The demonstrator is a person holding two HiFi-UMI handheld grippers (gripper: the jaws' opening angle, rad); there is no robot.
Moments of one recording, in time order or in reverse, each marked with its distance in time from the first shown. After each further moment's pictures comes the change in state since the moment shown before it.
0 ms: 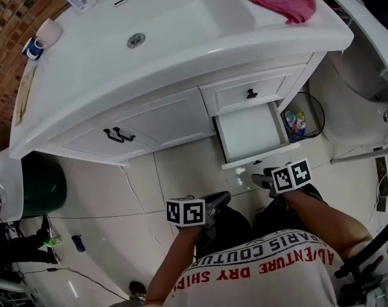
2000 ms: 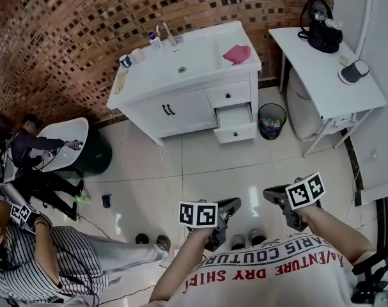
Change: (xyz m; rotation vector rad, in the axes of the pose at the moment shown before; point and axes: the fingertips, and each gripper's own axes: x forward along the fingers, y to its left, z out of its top) left arm -0.153 -0.557 -0.321 0.140 -0.123 0.082; right arm -0.560 0.271 -0.315 -0.201 -0.073 0.316
